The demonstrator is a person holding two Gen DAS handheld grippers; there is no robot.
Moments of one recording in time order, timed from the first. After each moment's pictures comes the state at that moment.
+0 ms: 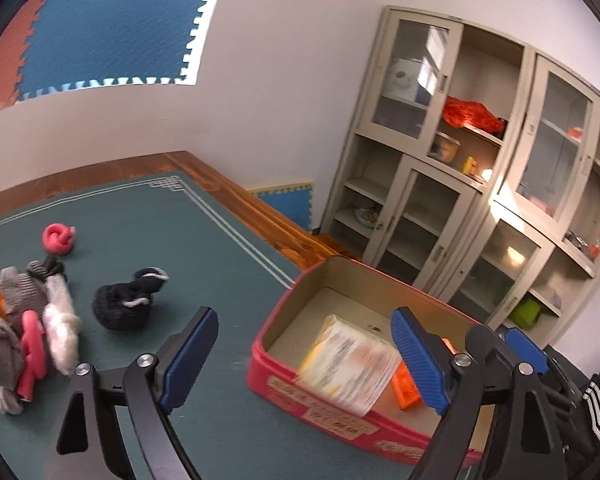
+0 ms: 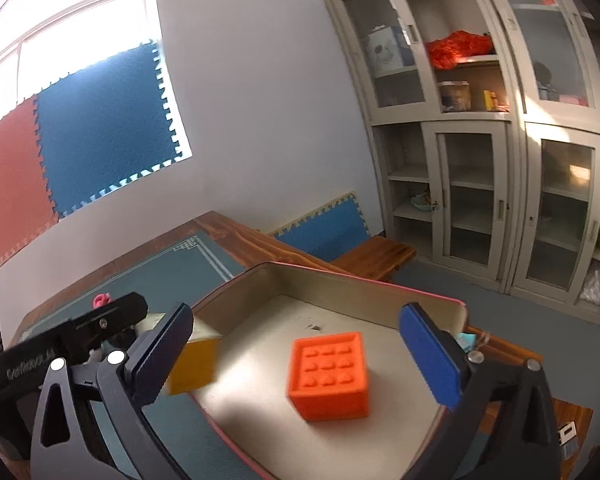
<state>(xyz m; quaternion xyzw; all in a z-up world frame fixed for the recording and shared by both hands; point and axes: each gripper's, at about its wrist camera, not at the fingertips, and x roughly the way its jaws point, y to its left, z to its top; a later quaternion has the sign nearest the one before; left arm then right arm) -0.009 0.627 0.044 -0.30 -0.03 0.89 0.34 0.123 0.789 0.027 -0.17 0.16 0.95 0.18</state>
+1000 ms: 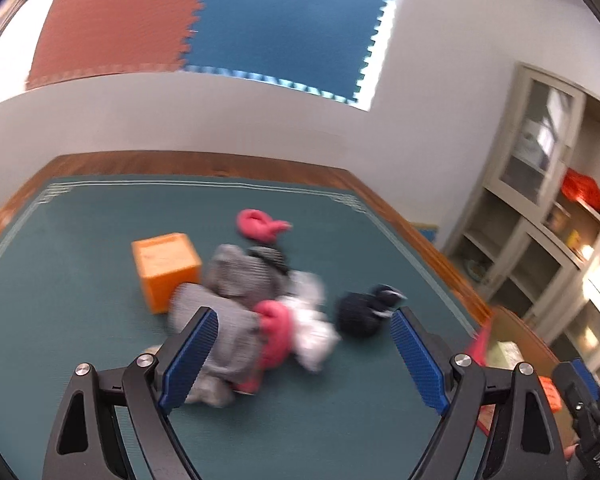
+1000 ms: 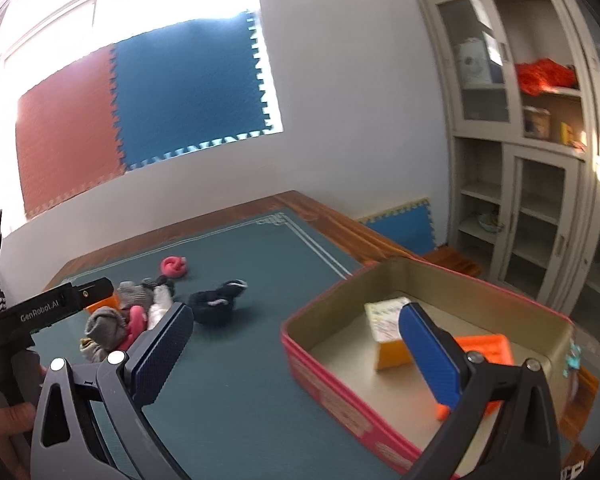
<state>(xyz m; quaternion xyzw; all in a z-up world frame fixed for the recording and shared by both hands) -0.040 0.433 0.045 -0.31 -0.10 0.94 0.12 0.070 0.691 0.036 -0.19 0.08 0.98 0.06</state>
